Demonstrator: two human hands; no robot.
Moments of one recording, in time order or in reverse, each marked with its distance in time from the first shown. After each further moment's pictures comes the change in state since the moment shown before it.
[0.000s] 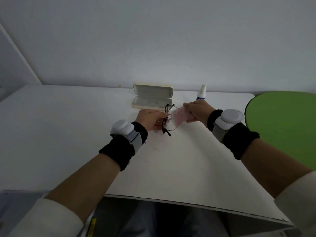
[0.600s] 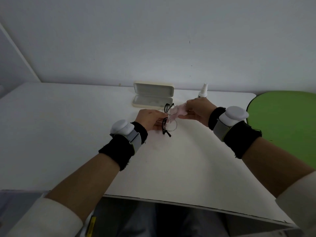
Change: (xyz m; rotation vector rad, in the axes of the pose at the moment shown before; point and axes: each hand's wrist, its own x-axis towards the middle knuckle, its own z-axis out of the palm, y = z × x) left_hand 0.004 -0.003 -0.004 0.000 0.001 -0.012; right_hand -0.002 -0.005 0.002 0.375 -0.150 -0.005
